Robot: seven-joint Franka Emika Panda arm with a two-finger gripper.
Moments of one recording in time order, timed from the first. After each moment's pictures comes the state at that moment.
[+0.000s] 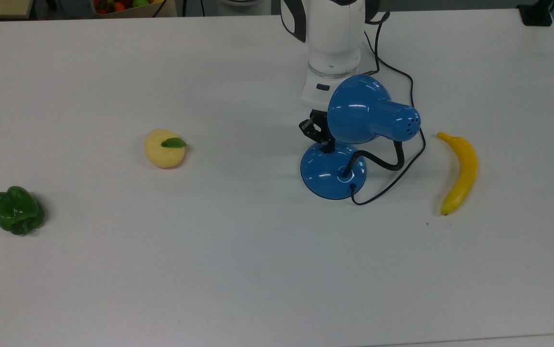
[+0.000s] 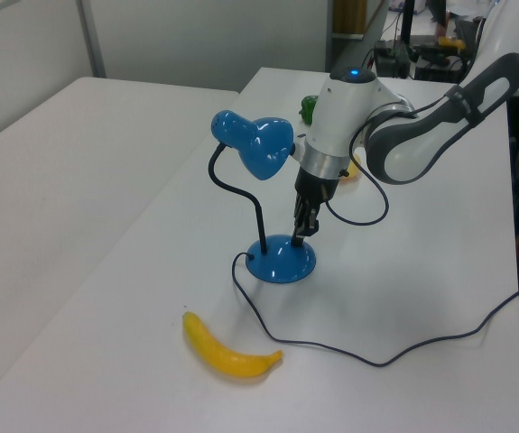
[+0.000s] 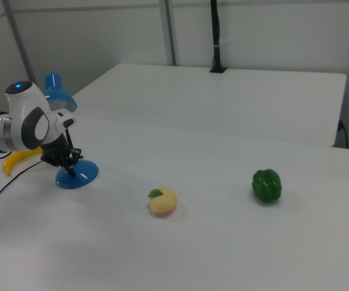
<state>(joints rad) 0.25 0.36 0.14 -1.92 -0.10 2.53 -0.03</state>
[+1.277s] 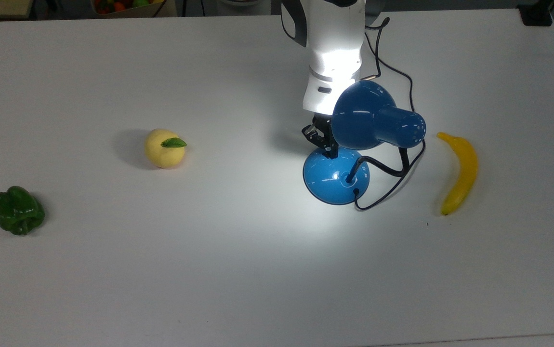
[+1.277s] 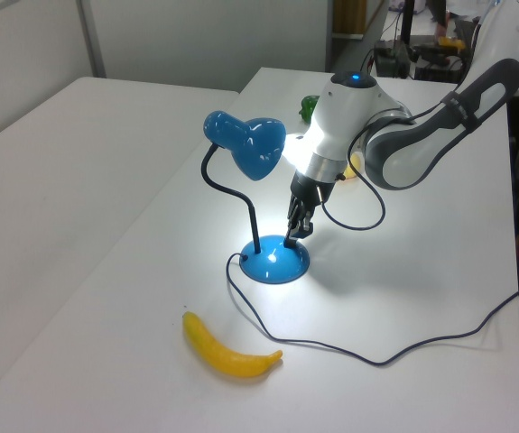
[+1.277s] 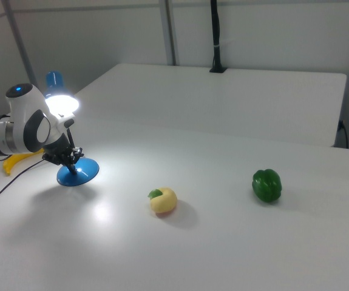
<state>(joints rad) 0.25 0.38 0.14 -1.91 -0.11 2.60 -0.03</state>
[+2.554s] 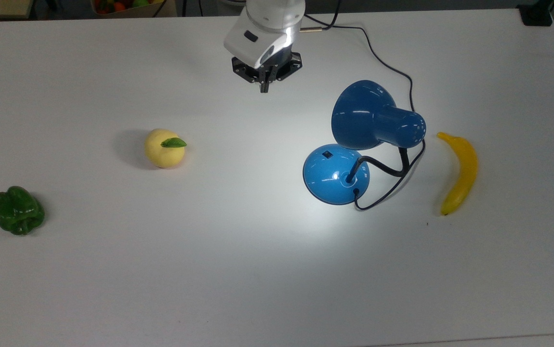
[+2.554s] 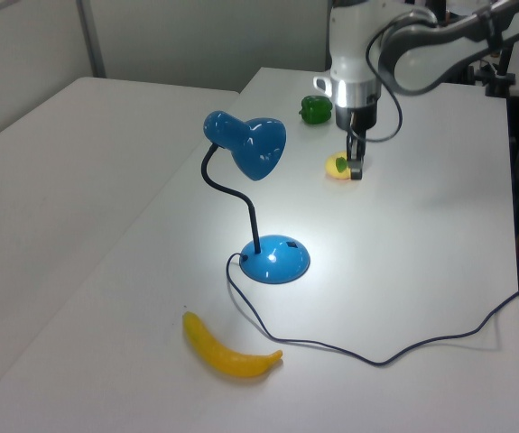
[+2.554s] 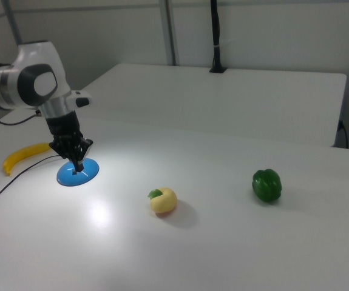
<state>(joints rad) 0.10 0.13 0.13 -1.87 -0.11 1.93 0.07</state>
